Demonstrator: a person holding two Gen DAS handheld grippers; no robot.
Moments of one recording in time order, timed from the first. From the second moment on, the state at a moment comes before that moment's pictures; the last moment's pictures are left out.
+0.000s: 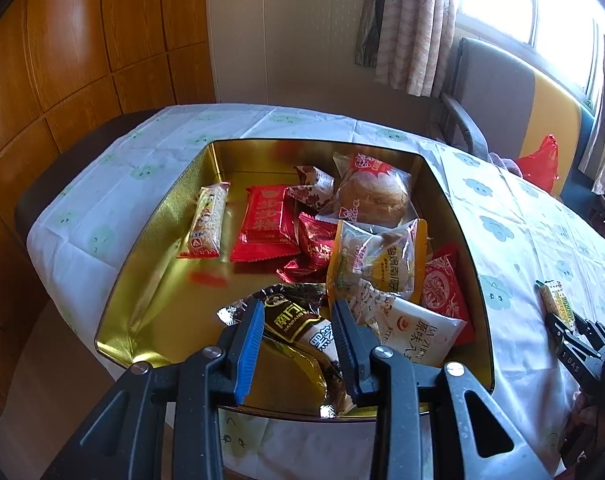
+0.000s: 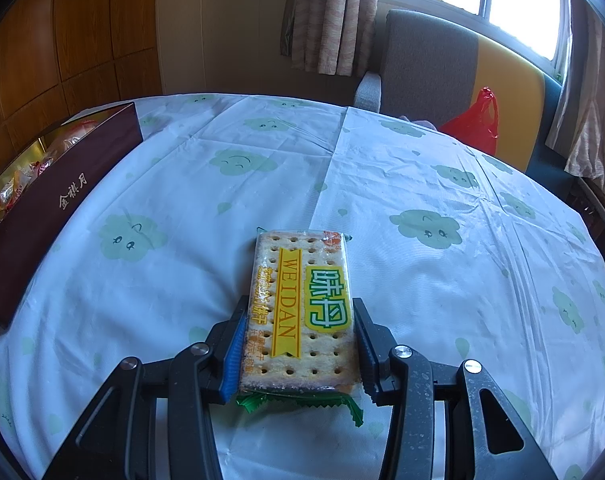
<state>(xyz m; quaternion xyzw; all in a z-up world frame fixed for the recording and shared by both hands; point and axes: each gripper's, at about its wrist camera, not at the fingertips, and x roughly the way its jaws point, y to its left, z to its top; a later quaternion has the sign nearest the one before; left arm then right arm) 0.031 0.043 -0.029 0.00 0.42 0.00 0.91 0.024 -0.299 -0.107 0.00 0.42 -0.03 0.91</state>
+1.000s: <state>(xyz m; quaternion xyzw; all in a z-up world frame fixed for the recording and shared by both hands) 0.019 0.088 -0.024 -0.02 0.41 0.05 0.91 0.029 -0.296 -0.098 0.01 0.45 -0.04 0.89</state>
